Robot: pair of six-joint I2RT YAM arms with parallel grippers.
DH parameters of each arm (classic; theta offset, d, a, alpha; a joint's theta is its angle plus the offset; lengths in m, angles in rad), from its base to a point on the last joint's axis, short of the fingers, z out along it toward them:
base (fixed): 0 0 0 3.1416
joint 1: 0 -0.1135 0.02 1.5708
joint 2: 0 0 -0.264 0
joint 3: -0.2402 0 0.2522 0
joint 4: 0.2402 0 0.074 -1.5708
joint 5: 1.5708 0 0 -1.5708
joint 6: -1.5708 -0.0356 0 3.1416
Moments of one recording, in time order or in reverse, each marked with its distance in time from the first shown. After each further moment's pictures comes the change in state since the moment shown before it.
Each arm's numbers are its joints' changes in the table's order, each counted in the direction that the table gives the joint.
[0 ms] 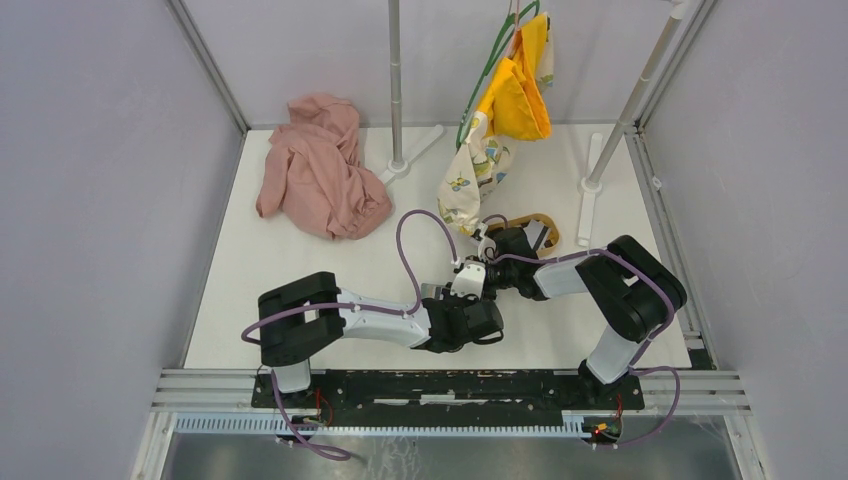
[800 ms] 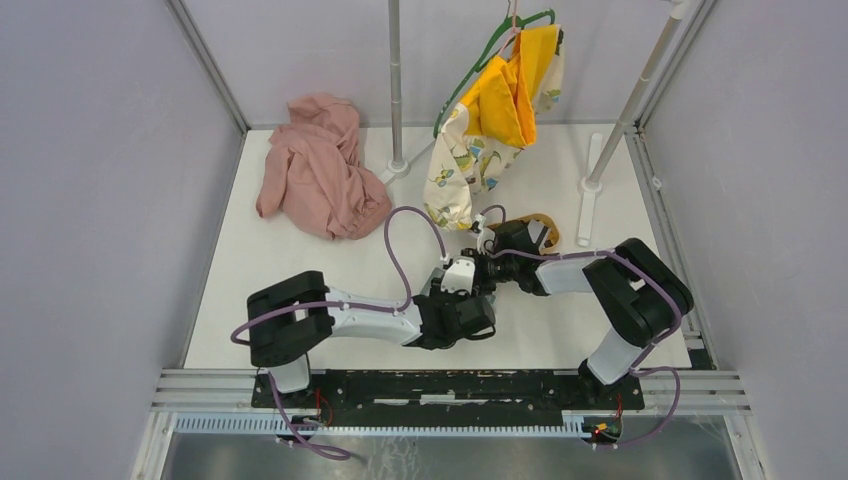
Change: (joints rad) left arm -0.024 -0.040 0.034 0.019 -0.027 0.029; right arm 0.014 -0.032 -0.037 0.024 -0.009 0.086
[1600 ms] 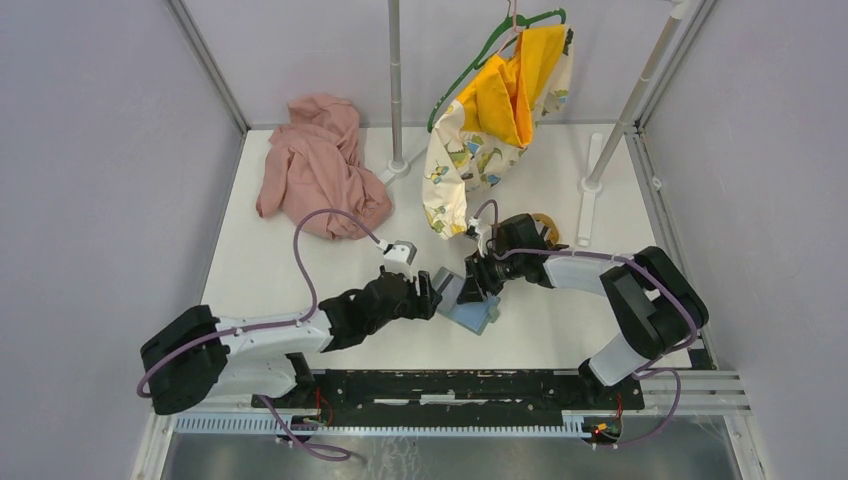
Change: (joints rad) left arm -0.229 -0.545 0.497 -0.422 0.354 -0.236; right arm 0.043 -0.081 -0.049 0.256 -0.066 0.468
